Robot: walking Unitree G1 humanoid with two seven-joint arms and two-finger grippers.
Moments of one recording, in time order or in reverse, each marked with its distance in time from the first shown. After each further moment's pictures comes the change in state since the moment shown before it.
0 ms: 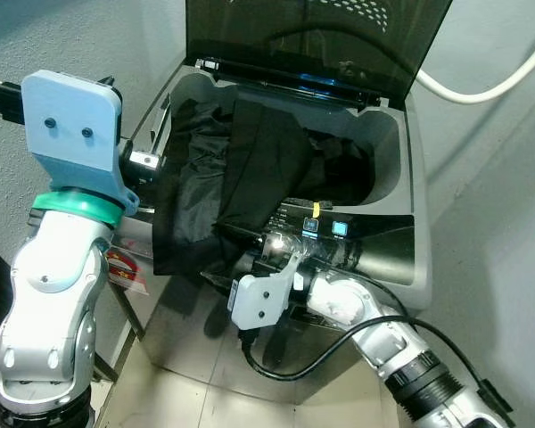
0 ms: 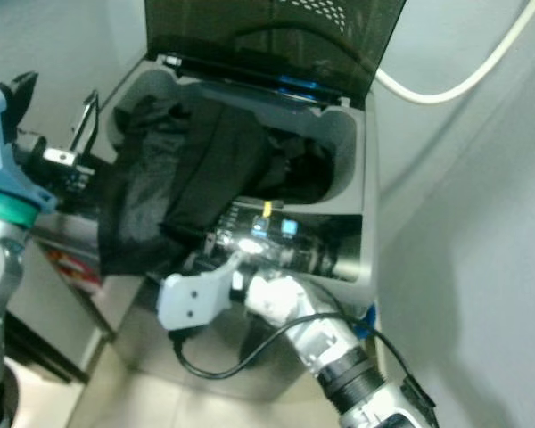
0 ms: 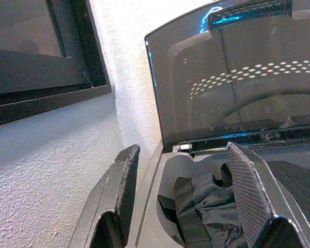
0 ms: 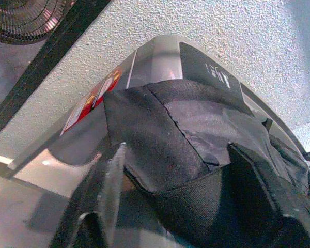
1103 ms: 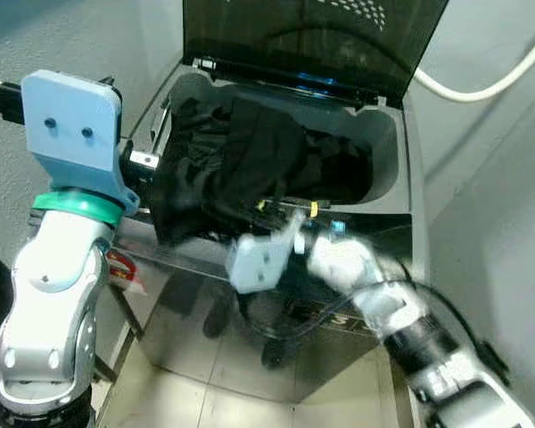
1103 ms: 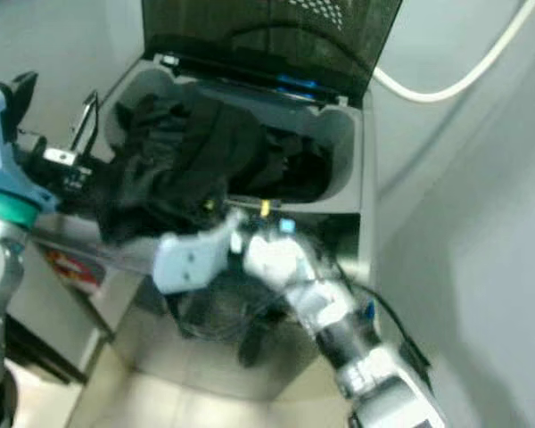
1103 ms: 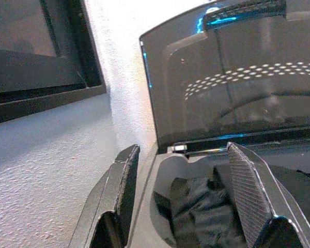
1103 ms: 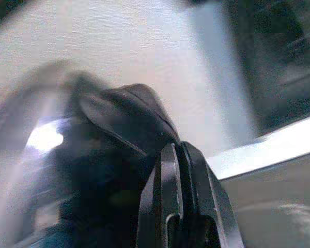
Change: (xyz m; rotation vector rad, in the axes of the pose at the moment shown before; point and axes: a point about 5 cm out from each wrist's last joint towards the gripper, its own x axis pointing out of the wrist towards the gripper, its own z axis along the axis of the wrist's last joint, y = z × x) left arm 0.001 -0.002 0.000 -0.013 -0.002 0.001; right arm 0.033 -0.084 0.030 -0.204 -0.107 -0.167
